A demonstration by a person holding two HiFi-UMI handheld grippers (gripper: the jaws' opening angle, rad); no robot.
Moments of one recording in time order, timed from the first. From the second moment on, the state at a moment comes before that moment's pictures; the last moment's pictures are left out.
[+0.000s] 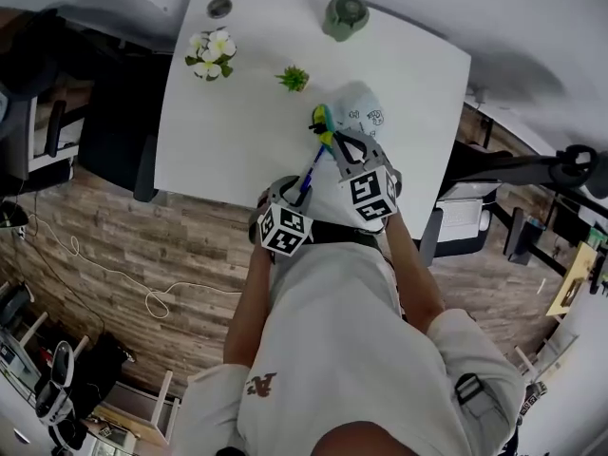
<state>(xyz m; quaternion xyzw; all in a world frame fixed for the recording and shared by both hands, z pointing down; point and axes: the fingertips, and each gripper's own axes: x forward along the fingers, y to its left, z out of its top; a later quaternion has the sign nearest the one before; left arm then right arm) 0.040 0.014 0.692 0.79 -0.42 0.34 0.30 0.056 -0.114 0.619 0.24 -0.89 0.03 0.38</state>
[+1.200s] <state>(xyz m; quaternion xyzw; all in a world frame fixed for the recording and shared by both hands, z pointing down) -0.019 0.029 0.656 0.79 -0.42 0.36 0.27 0.063 -0.109 0.619 0.25 -0.89 0.03 0.39</state>
